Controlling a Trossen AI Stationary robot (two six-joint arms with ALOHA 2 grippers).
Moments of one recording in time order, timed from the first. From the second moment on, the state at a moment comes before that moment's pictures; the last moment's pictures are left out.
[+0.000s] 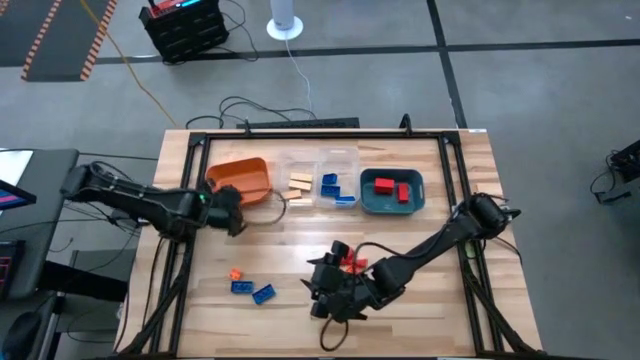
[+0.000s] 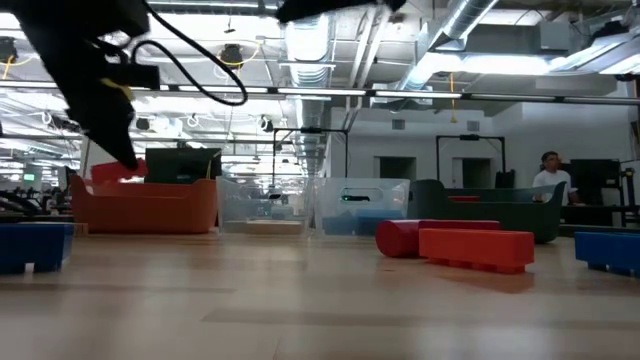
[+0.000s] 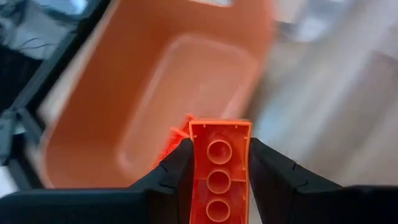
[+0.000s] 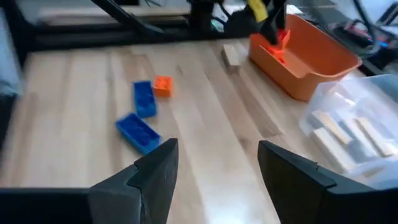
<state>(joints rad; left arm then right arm) -0.13 0.98 0.64 -0.94 -0.67 -0.65 0.53 1.97 1.59 -0.35 0.78 0.44</state>
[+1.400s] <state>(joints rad) 0.63 0.99 0.71 -0.79 -0.26 -0.20 0.52 1.98 1.59 -0.25 0.73 0.31</state>
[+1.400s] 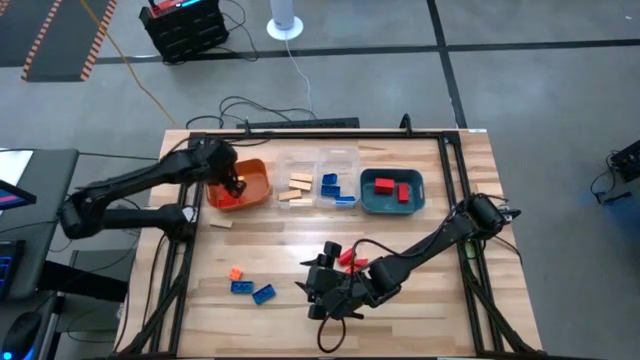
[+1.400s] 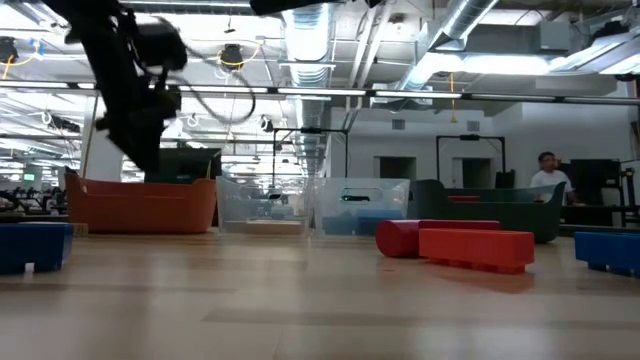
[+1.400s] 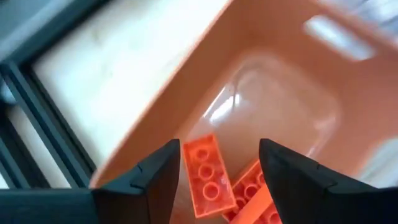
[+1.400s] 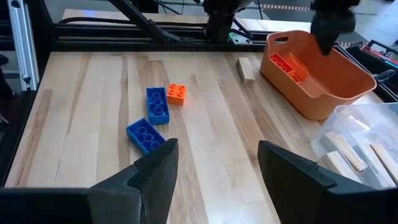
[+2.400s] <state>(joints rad) -0.31 1.29 0.74 -1.09 -0.31 -0.40 0.51 1.98 1.60 -0.28 0.70 0.31</state>
